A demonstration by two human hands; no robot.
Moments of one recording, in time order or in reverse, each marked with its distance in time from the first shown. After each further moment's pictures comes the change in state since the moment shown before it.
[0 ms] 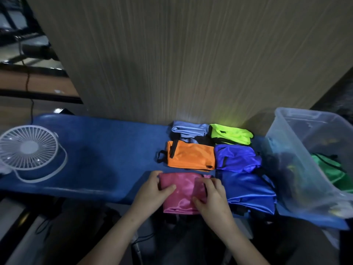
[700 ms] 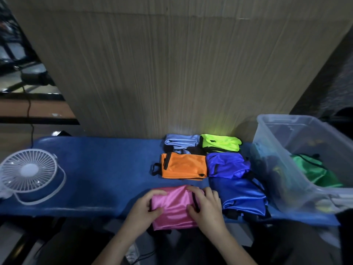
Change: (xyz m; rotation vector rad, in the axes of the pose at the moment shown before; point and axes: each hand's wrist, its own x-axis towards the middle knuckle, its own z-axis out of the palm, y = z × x) left_hand -0.016 -0.018 -0.010 -0.081 -0.104 0.161; right_hand 0.000 0.008 0.012 -0.183 0.095 -0.076
